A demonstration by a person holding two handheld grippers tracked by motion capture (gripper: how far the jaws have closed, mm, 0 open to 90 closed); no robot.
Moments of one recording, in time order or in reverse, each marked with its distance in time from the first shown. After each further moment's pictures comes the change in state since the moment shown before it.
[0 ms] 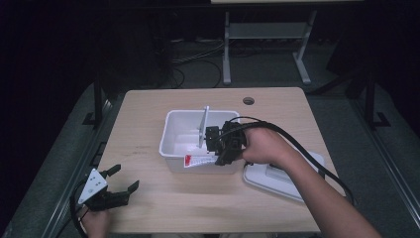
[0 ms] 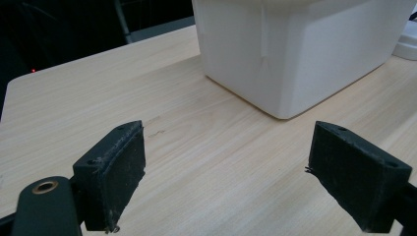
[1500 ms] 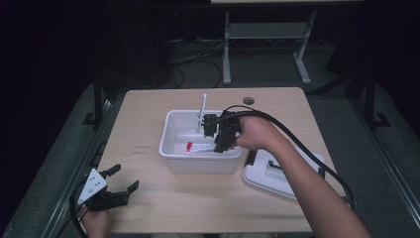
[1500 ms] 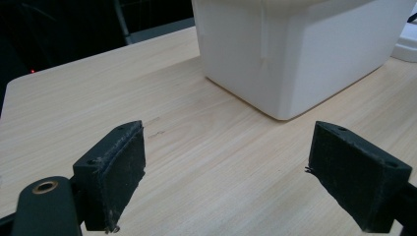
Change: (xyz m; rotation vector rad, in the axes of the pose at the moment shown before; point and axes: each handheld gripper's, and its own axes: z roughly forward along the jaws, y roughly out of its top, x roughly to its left) left arm 0.000 0.000 0.000 -0.009 -0.003 -0.008; right arm -0.043 0.002 0.016 0.030 -0.012 0.067
